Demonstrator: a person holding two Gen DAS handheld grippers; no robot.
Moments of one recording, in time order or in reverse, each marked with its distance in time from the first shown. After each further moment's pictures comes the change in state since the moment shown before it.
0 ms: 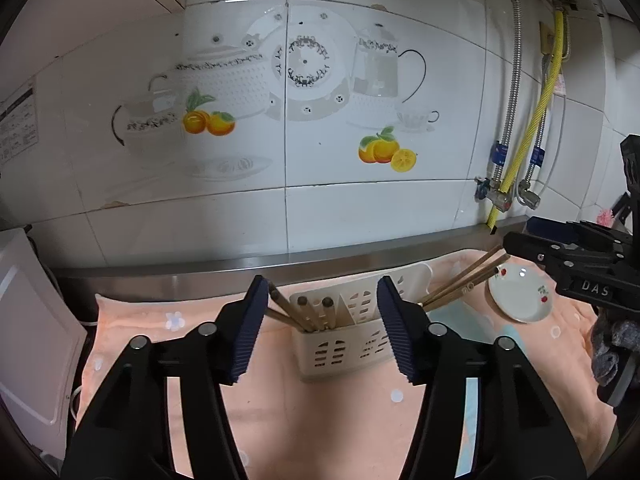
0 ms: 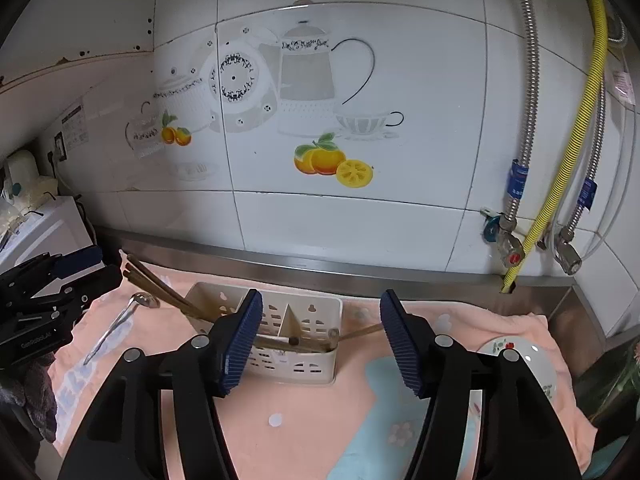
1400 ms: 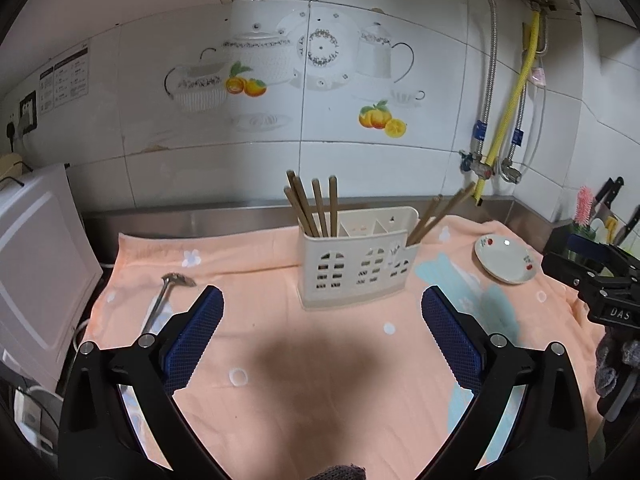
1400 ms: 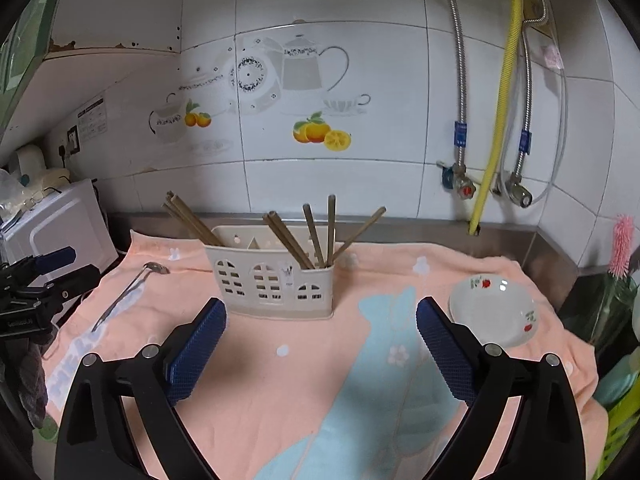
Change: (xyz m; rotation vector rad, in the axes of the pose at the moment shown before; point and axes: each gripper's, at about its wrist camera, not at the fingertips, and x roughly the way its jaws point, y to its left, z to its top) left arm -0.077 0.003 -0.091 -0.050 0.000 0.016; right arm -0.090 0.015 -0.104 0.048 -0.056 -0.063
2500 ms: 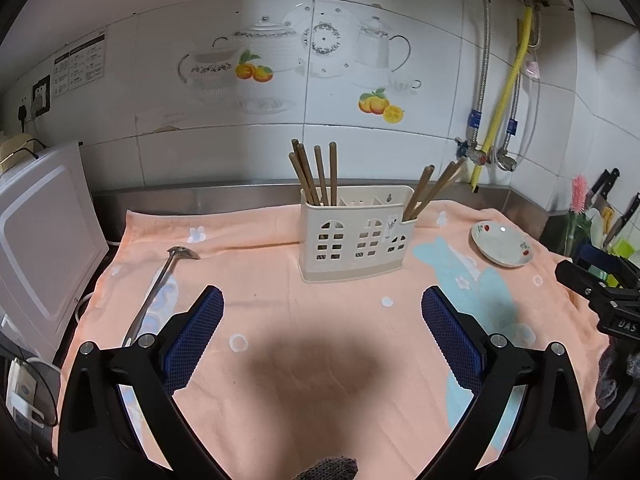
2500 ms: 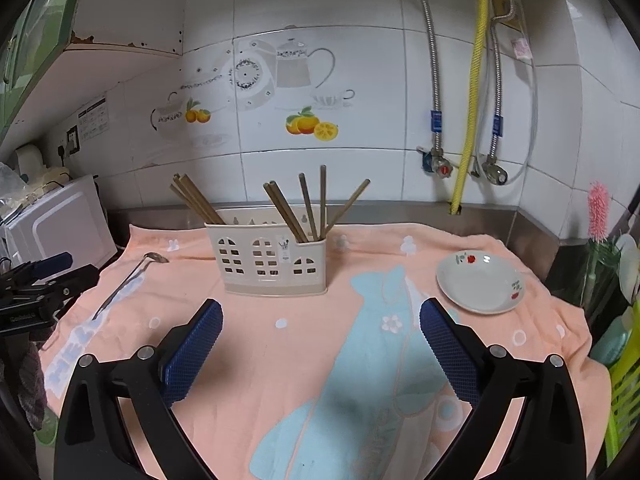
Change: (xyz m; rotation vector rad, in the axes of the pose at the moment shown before) left arm -0.023 -0.002 -0.037 -0.009 0.002 0.006; right arm -0.033 0.006 -0.047 0.031 -0.031 -0.044
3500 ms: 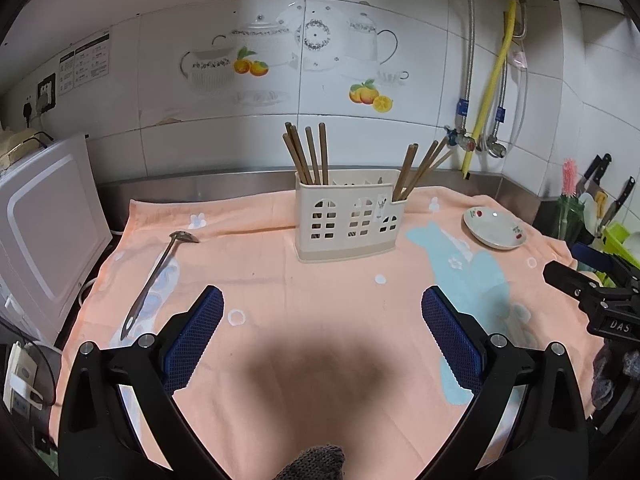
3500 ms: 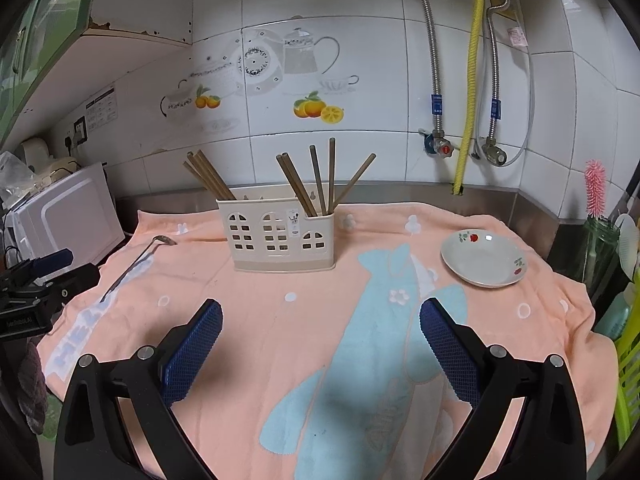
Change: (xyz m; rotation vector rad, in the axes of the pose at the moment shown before) left arm -0.021 -0.007 -0.031 0.012 0.003 0.000; right arm -0.016 0.010 -0.030 0.004 0.022 0.019
